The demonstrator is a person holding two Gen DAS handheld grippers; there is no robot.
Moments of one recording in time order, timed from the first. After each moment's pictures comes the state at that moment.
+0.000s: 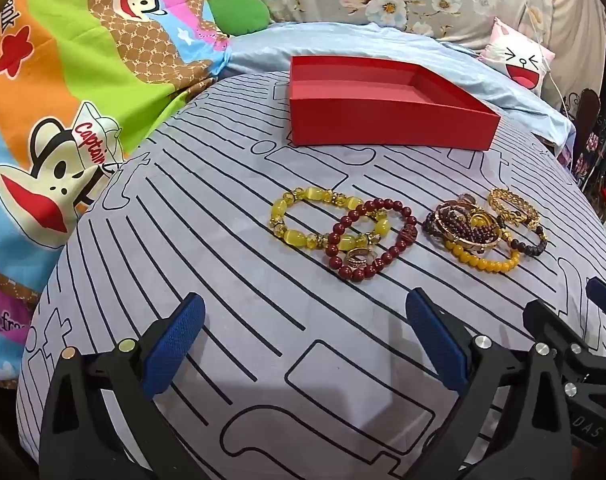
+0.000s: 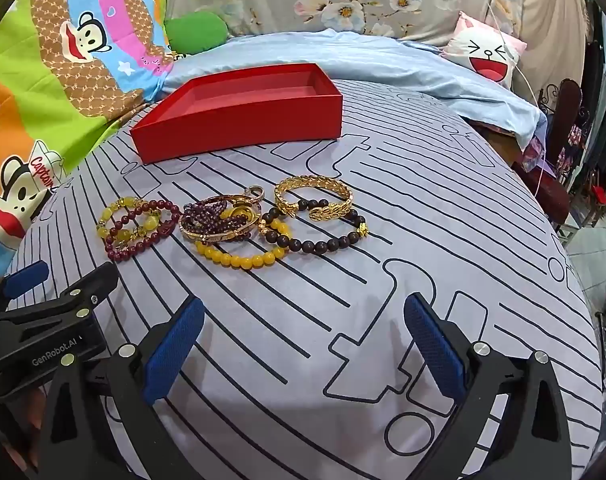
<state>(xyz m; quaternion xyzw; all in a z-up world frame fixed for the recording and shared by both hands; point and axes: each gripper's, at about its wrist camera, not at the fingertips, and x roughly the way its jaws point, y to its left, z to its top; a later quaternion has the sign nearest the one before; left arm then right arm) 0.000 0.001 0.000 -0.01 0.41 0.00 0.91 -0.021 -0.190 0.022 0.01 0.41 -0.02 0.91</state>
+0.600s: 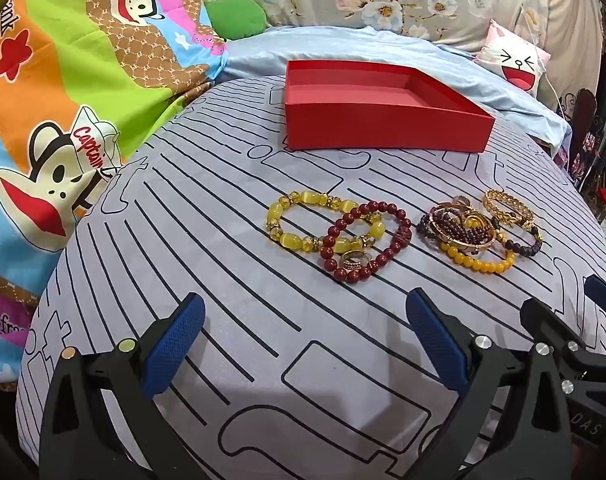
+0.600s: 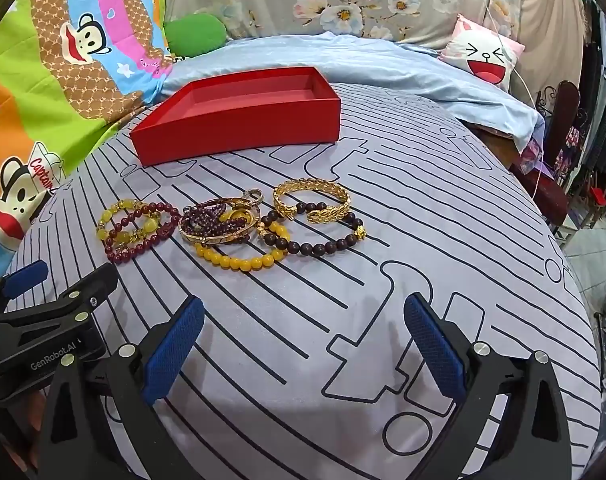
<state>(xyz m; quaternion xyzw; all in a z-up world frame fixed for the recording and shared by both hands) 0.000 -0.004 0.008 0.00 0.40 0.00 0.92 -0.022 -0.192 0.025 0.01 0.41 -0.02 0.91</state>
